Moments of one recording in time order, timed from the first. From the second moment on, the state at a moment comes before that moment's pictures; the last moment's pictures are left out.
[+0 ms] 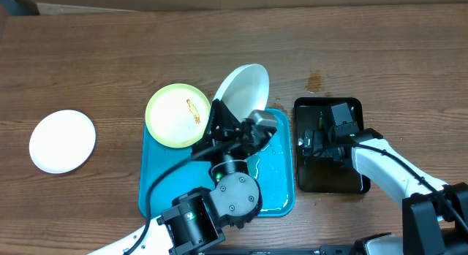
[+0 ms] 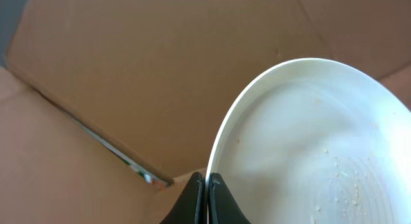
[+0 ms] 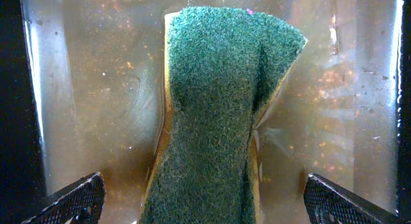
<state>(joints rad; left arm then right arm) -1.13 1.08 0.90 0.17 -1.33 0.63 0.26 1.55 0.74 -0.44 0.12 0.33</state>
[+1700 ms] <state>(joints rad) 0.06 1.09 0.72 -0.93 0.40 -0.25 0.26 1.55 0.74 -0.44 0.11 0.33</state>
